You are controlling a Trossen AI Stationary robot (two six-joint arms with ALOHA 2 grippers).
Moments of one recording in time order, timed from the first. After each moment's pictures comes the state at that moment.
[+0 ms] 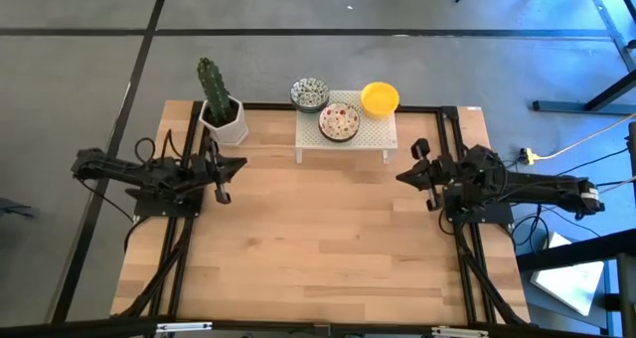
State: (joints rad) left arm -0.19 0.19 0.08 0.37 -0.53 0.19; right arm -0.19 0.41 0.20 0.40 -0.33 0.02
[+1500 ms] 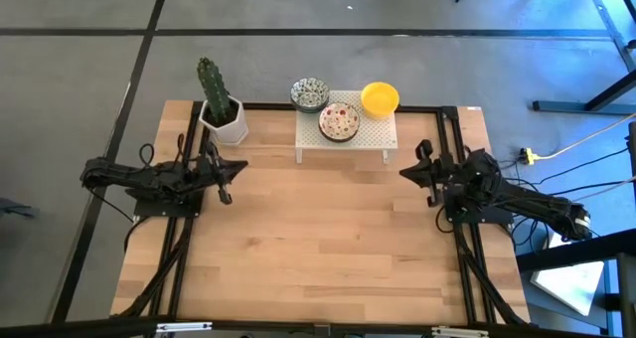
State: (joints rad) left arm -0.15 0.00 0.01 0.09 -0.56 0.10; right arm -0.42 0.20 0.01 0.37 -0.45 0.13
